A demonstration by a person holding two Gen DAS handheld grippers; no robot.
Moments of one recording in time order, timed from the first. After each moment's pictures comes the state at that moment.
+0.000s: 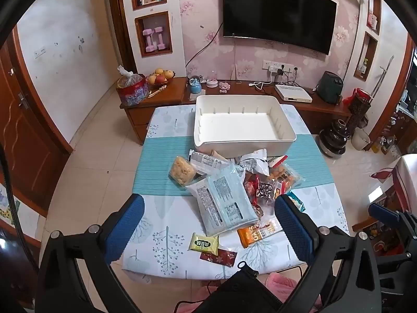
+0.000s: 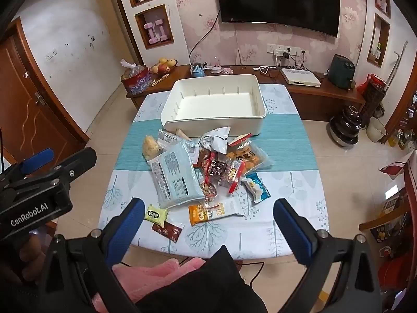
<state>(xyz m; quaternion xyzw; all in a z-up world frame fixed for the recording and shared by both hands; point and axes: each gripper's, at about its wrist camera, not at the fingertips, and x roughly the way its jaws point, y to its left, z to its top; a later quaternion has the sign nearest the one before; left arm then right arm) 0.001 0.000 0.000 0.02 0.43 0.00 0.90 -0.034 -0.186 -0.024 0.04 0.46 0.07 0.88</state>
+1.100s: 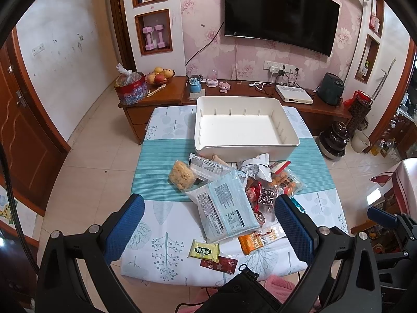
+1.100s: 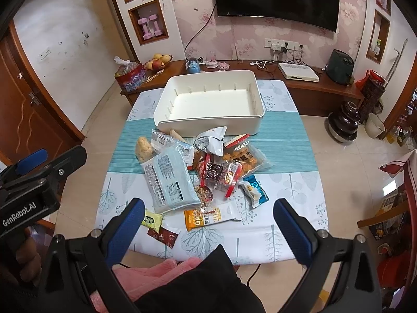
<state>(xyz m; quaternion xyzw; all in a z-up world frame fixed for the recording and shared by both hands) 0.011 -0.004 -0.007 0.01 0.43 0.00 0.90 -0.006 -0.189 -0.035 0.05 0.47 0.05 0.88</state>
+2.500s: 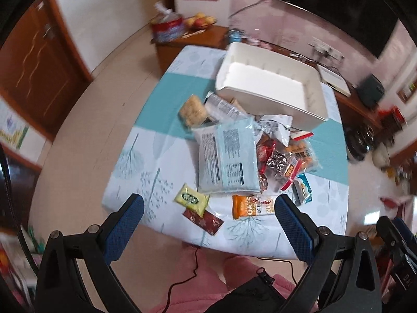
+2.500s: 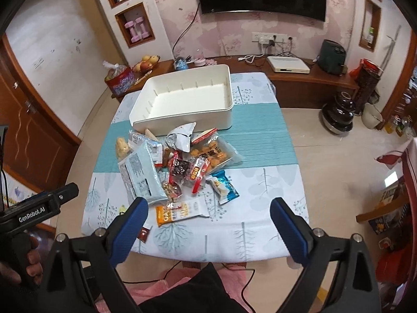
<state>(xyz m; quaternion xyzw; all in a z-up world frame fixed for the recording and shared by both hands) 0.007 -0.023 -0.067 -0.10 0.54 0.12 0.83 0.001 -0.278 -0.049 0.06 0.49 0.06 0.87</state>
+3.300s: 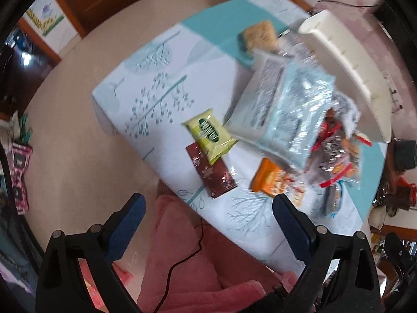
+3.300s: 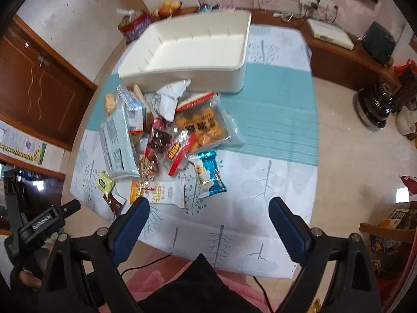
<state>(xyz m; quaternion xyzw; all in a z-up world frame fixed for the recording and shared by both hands) -0.012 -0.003 -0.204 -0.29 0.61 0.25 0.70 0.099 -0.304 -0.138 0.02 0.63 0.16 0.76</state>
